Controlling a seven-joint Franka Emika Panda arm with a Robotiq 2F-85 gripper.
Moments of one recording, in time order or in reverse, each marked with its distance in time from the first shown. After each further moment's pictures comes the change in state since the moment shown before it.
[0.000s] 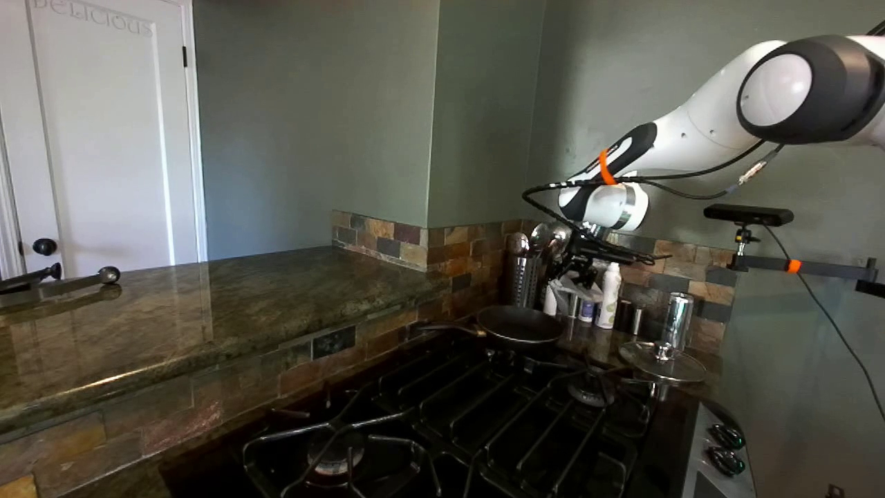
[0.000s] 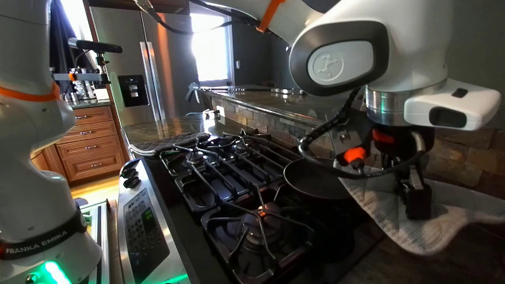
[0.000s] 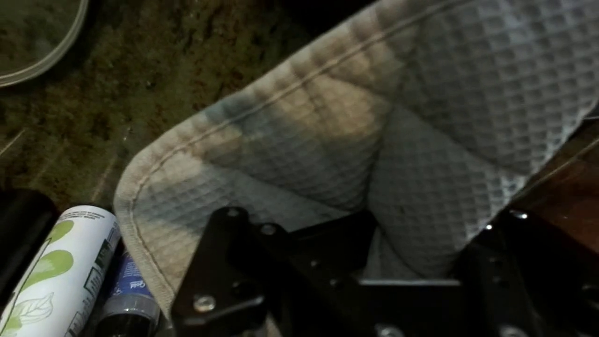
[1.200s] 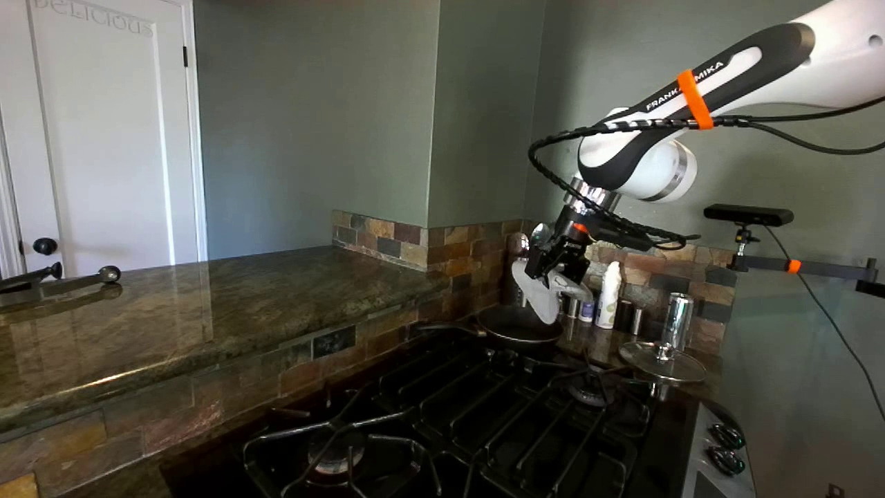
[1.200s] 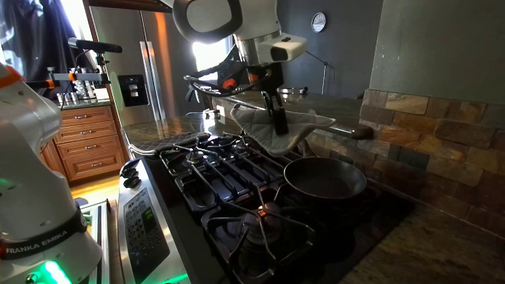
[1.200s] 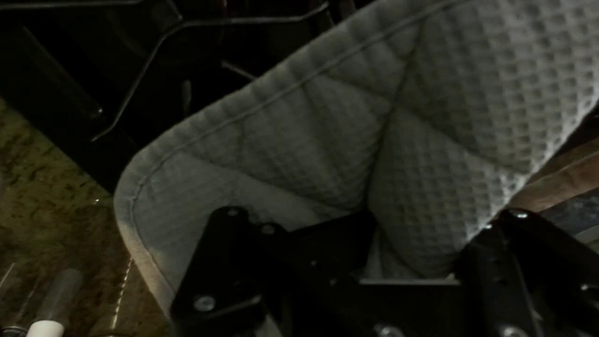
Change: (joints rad) arm 0.289 -0.621 0.051 -0.569 -0.124 -0.045 0.070
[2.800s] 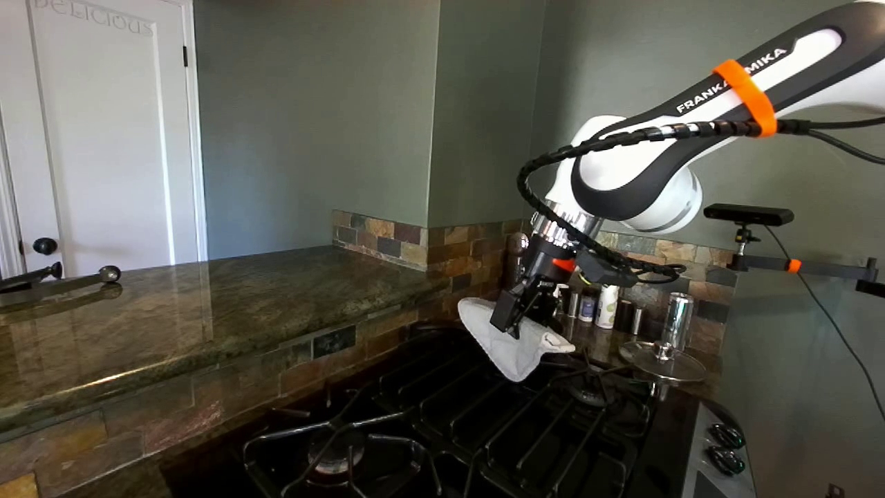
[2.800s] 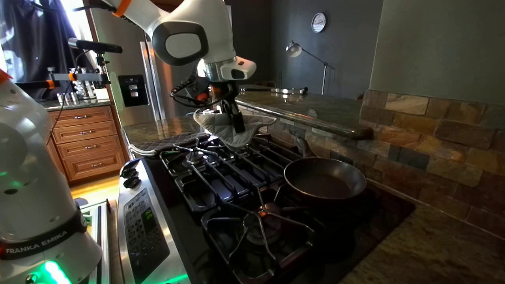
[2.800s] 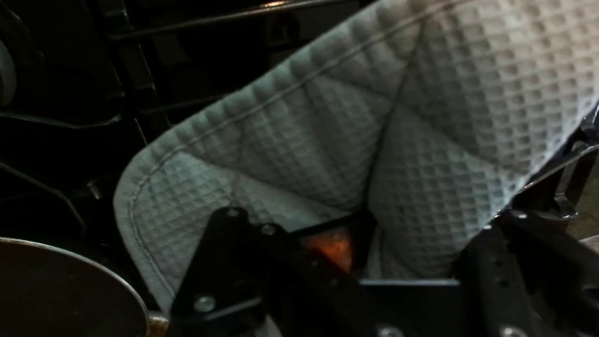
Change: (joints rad) arm 0.251 -0.102 0.078 -0.194 0.079 0.066 -0.056
